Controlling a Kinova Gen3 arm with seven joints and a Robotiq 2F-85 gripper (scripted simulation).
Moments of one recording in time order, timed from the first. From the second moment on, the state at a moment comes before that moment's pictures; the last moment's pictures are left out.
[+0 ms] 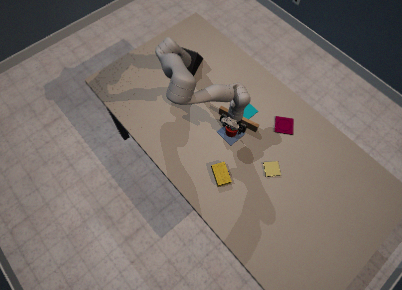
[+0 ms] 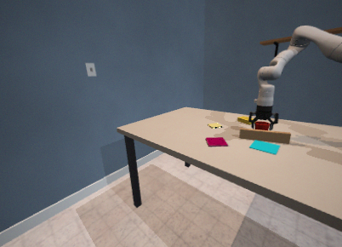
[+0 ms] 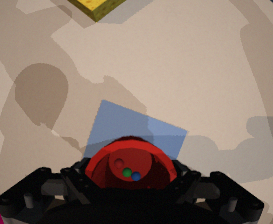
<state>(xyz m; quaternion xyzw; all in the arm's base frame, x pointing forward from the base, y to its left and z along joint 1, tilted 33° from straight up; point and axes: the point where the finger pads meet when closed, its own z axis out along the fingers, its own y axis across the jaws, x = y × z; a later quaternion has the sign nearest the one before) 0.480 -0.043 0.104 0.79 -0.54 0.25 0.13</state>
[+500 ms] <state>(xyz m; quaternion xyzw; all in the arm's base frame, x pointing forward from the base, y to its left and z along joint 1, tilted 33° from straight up) 0.480 -0.043 0.104 0.79 -0.54 0.25 0.13</state>
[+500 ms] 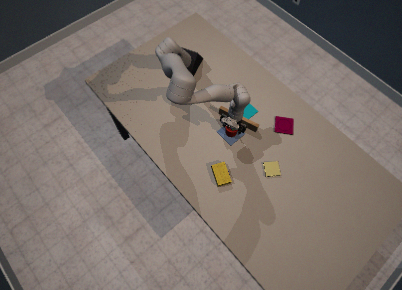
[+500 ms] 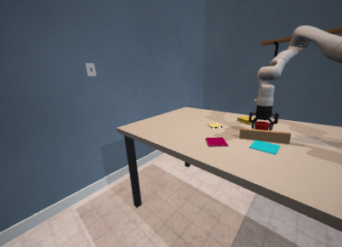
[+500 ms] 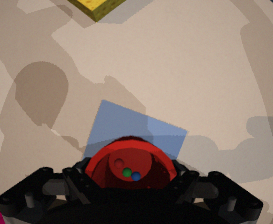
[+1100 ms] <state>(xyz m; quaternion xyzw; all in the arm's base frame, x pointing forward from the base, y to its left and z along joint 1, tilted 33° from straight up) 0.480 -0.043 0.104 0.79 -0.54 0.25 0.13</state>
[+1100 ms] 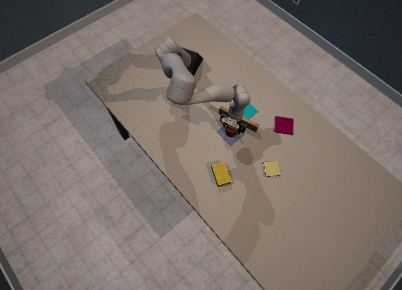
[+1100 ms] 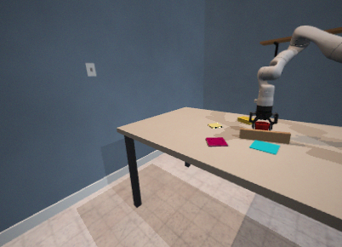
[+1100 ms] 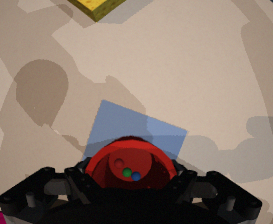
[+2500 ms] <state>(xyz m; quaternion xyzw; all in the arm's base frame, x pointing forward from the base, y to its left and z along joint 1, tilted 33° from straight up) 0.480 -0.043 0.104 0.79 -0.54 0.25 0.13</state>
